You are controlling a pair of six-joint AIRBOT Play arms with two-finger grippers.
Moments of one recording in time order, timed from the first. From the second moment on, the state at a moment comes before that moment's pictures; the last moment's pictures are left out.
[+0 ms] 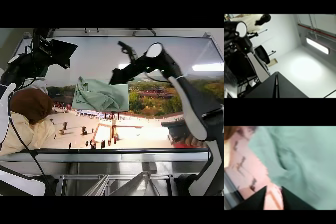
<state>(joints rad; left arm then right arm) 0.06 -1.77 1.58 -0.29 -1.75 -1.04 0.26 -1.97 1.94 -0.77 1.33 1.32</state>
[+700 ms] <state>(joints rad) 0.06 -1.77 1.57 -0.28 -1.78 -1.03 0.21 -2.13 1.73 -0.66 1.22 1.47</state>
